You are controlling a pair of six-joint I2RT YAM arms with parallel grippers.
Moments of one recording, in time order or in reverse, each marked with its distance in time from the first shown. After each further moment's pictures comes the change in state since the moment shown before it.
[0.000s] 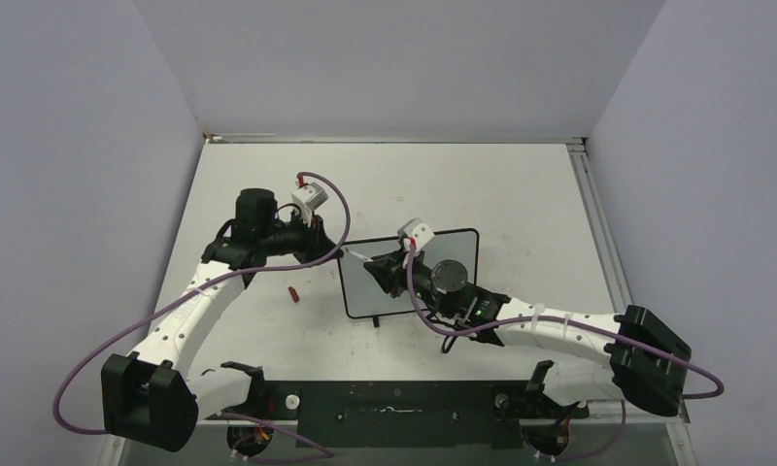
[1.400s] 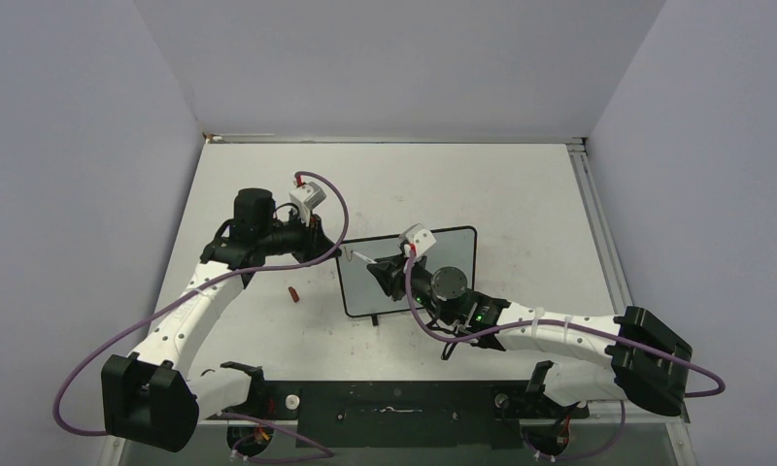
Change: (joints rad) left arm 0.012 -0.002 -0.002 0.001 0.000 0.004; right arm 0.035 -0.010 -0.030 0.011 0.092 -0.019
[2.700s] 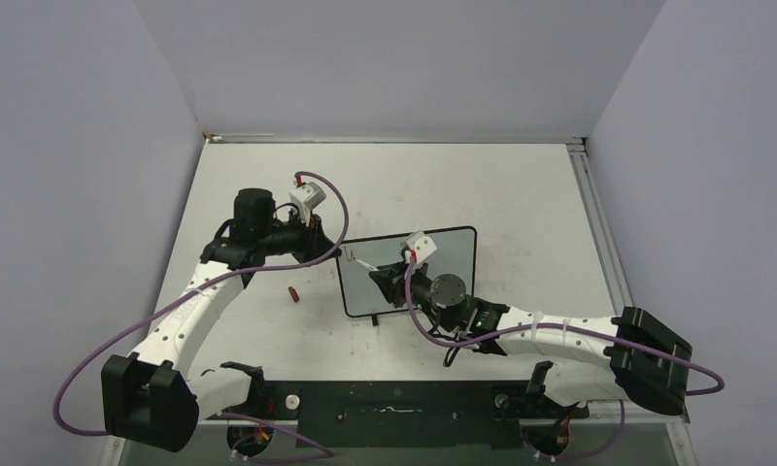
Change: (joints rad) left arm 0.000 0.000 0.000 0.000 0.000 0.002; right arm 0.027 -0.003 -0.042 0.010 0.043 0.029
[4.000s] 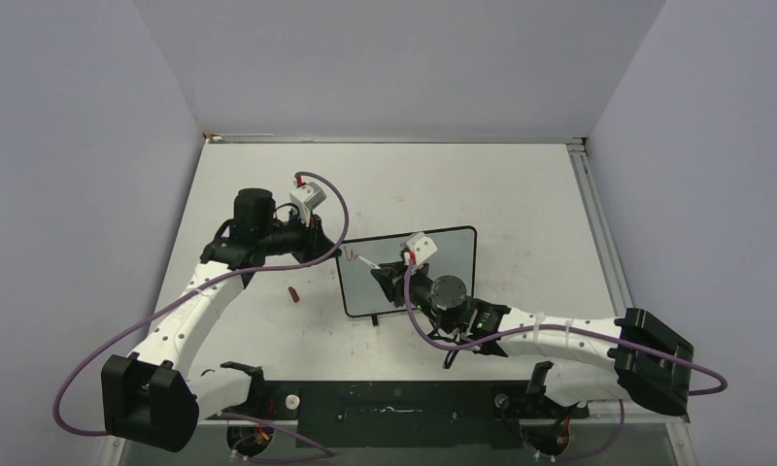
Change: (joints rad) left arm 0.000 0.000 0.000 0.000 0.000 0.006; right arm 0.018 -0.011 0.005 -0.011 0.046 -0.039
